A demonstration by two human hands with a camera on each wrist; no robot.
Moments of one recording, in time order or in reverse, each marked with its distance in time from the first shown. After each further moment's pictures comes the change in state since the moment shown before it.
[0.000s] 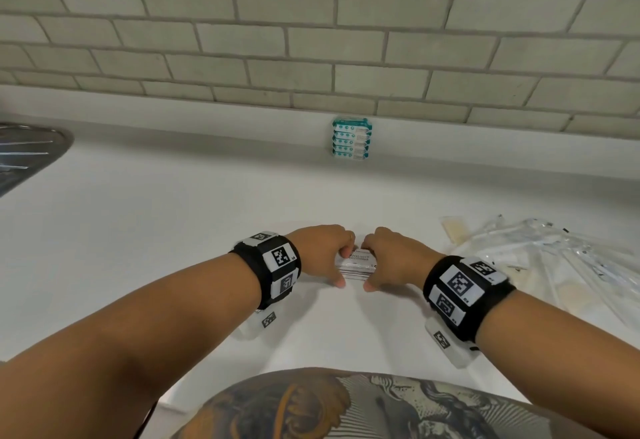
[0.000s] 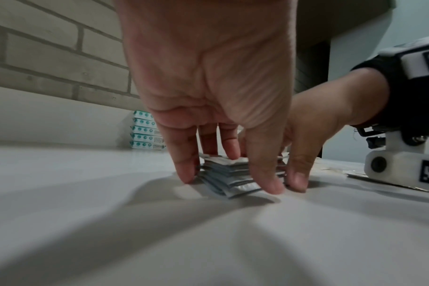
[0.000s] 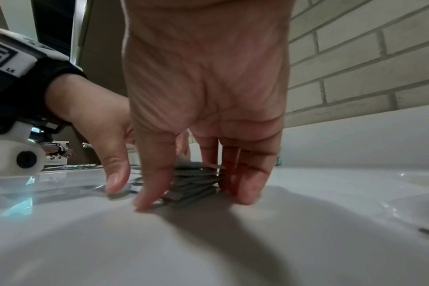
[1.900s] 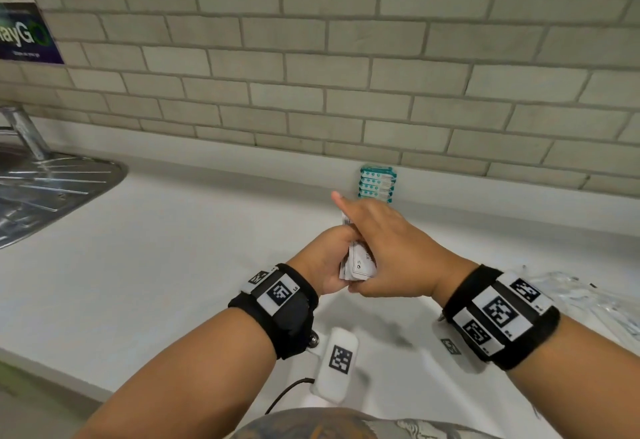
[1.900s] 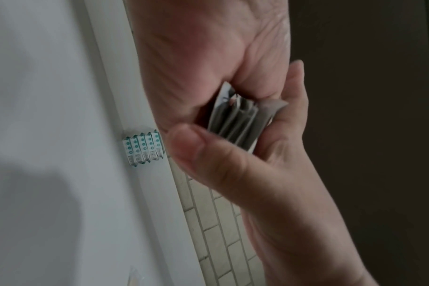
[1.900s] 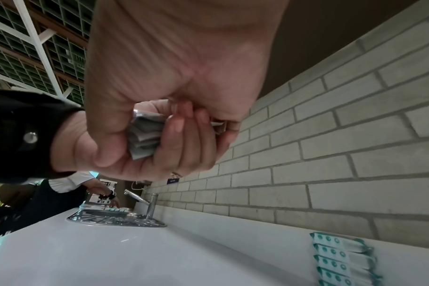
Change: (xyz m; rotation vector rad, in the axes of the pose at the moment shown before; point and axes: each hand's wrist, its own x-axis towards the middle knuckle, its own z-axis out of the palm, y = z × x) left_hand -0.058 0.046 -0.057 -1.807 0.274 -0.108; right_hand -0.050 -0.087 -0.080 -0.066 0.465 -0.576
